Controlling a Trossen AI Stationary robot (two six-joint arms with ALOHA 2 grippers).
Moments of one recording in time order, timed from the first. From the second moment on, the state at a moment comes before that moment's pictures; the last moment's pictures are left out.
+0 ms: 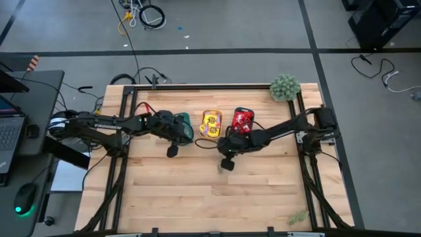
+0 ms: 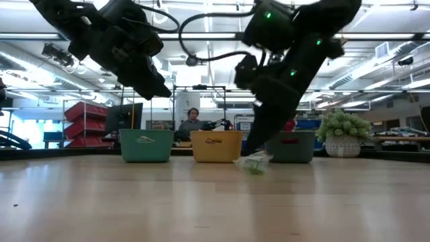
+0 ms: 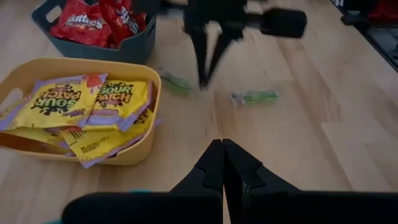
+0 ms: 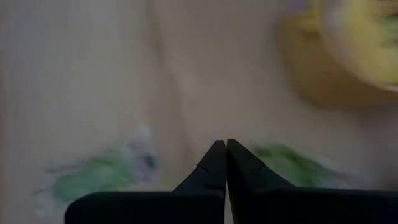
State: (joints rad) left arm 0.18 1.21 0.57 0.06 0.28 0.08; right arm 0.08 1.80 0.98 -0.17 0.13 0.31
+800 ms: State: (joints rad) left arm 0.18 1.21 0.58 0.02 0.20 0.08; right arm 0.06 1.87 0.98 0.06 0.11 0.26
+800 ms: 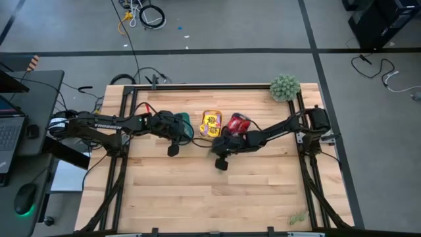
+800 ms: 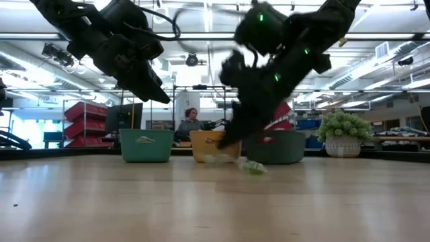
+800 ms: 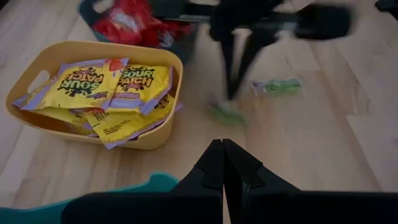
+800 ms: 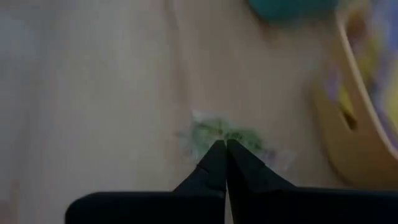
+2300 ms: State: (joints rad) left arm 0.06 1.54 0.90 -0.23 0.21 -0.16; right arm 0.07 1.52 0.98 -0.62 0.28 0.32
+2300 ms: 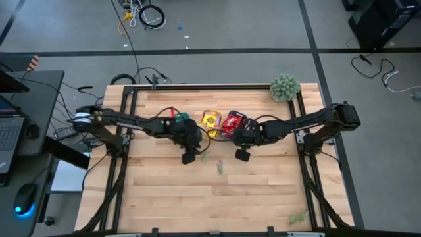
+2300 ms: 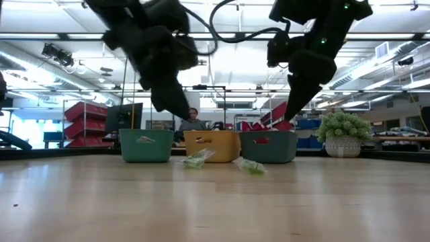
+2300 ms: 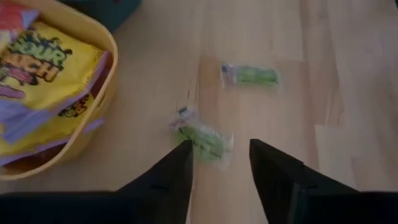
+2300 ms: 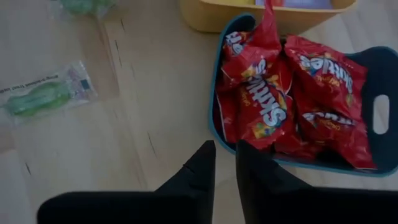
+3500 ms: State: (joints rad) left arm 0.06 1.84 1.01 -0.15 0.18 -0.16; right arm 0.08 1.52 0.98 -0.64 0.28 0.29
